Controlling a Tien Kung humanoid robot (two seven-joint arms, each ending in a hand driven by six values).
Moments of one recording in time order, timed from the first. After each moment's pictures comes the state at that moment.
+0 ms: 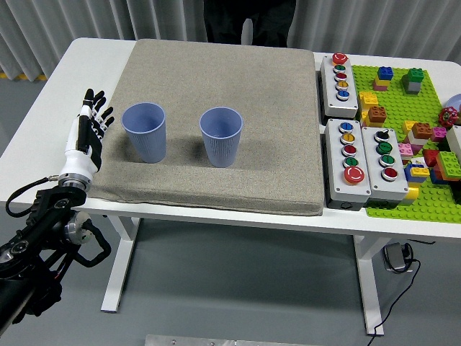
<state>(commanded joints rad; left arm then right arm) -0.32 0.19 -1.21 -1.08 0.77 0.18 -0.31 0.21 -0.10 1.91 0.19 -1.61 -0.12 -0.24</state>
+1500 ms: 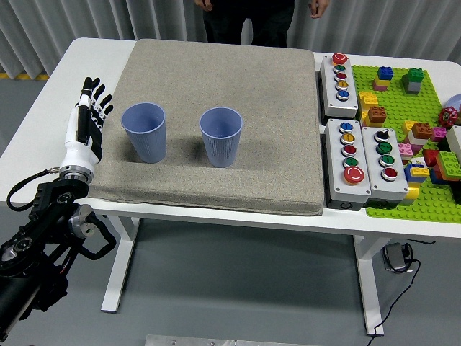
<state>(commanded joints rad) -0.31 0.15 -1.26 -1.12 0.83 0.20 -0.30 0.20 -0.10 1.93 0.19 -1.61 -0.13 -0.24</state>
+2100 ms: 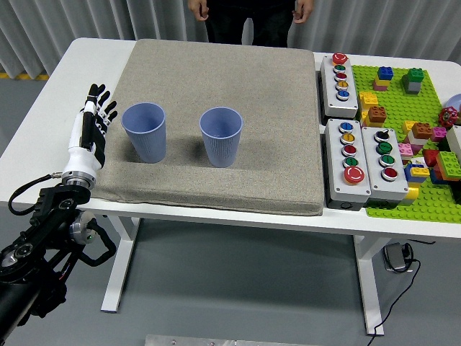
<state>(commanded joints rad) -0.30 0.16 -1.23 -1.14 0.83 0.21 -0.29 0.19 -0.10 1.88 0.18 -1.57 -0.12 -0.23</state>
